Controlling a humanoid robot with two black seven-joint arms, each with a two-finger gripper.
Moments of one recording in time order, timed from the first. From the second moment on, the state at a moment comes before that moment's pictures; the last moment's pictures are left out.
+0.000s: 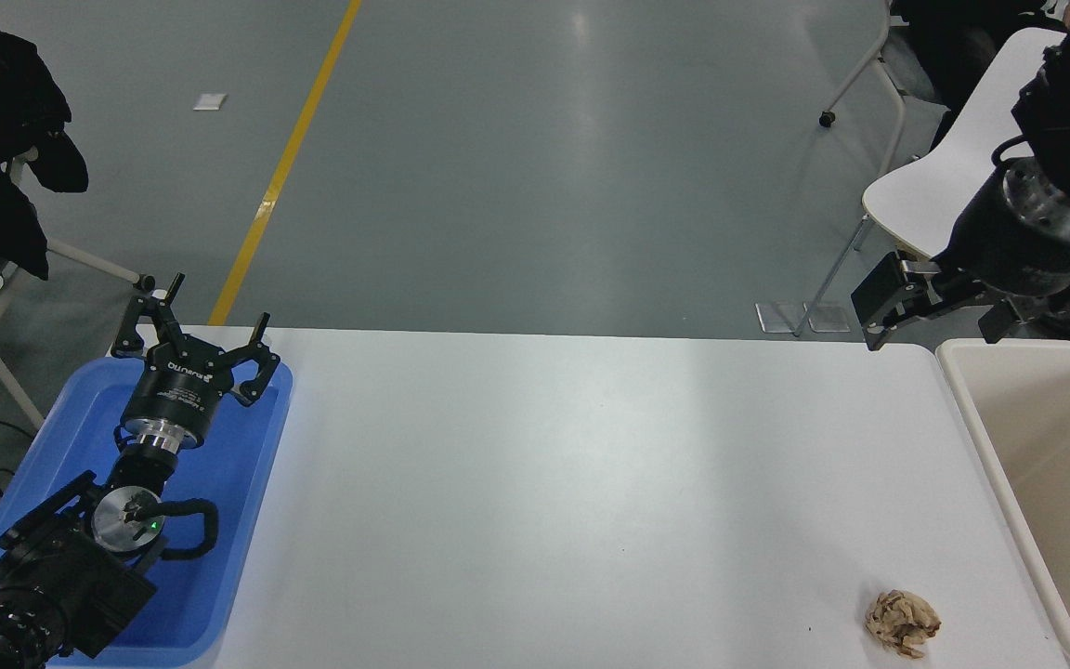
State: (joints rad) left arm -0.60 0.23 -0.89 -0.31 -0.13 -0.77 -0.36; right arm 2.30 -0.38 -1.36 1.39 -0.26 0.79 -0.04
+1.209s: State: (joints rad) left arm -0.60 0.23 -0.89 -0.31 -0.13 -0.77 -0.36; right arm 2.30 -0.38 -1.36 1.39 -0.26 0.79 -0.04
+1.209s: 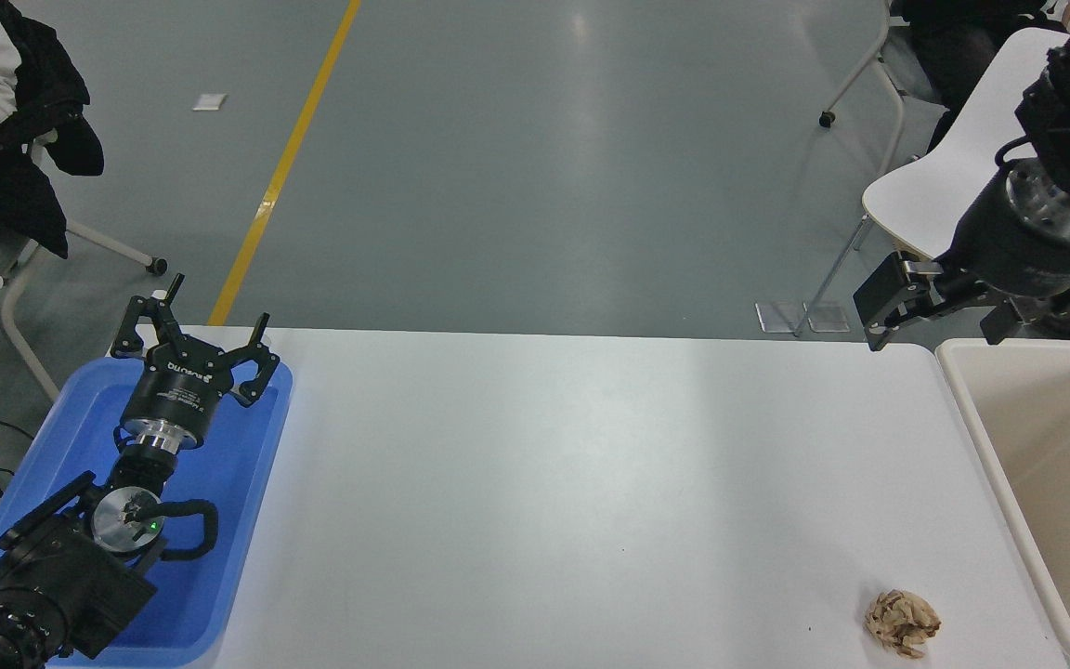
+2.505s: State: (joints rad) left arm -0.60 0.23 -0.89 -0.31 -0.13 -0.77 -0.36; right arm 1.73 -0.59 -1.26 1.40 -0.42 0.55 -0.04
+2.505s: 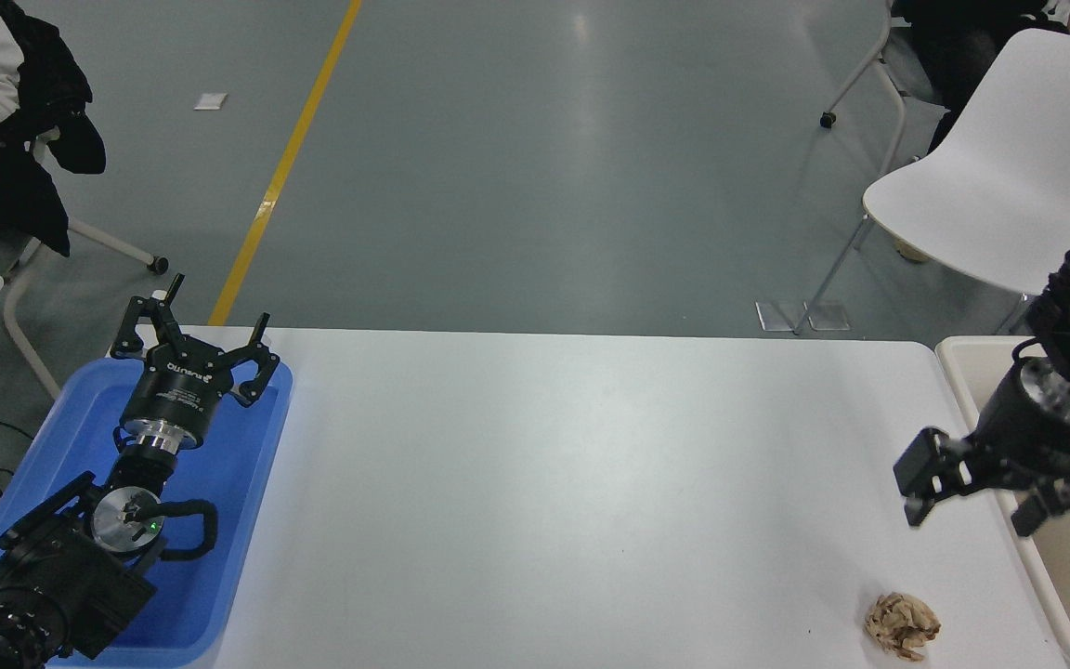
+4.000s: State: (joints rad) left arm -0.60 0.23 -0.89 -0.31 -0.13 -0.77 -0.36; right arm 1.12 -0.64 -0.85 1.16 -0.55 0.25 -0.04
